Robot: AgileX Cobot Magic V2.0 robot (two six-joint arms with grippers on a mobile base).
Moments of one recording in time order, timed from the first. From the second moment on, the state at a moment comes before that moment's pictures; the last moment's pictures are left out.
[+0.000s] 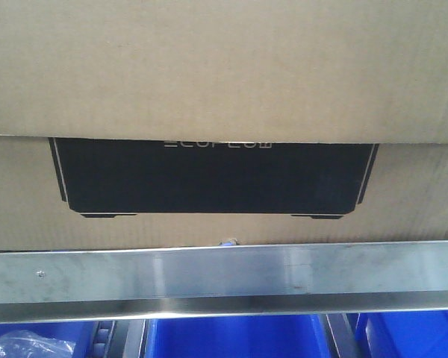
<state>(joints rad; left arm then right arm) -0.23 1.48 -1.60 0.01 1.16 -0.06 0.03 -0.01 0.04 0.06 0.13 -0.08</state>
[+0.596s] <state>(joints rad) -0.23 1.51 -1.61 0.06 1.18 -0.11 0.03 -0.01 -0.15 0.20 0.20 -0.07</state>
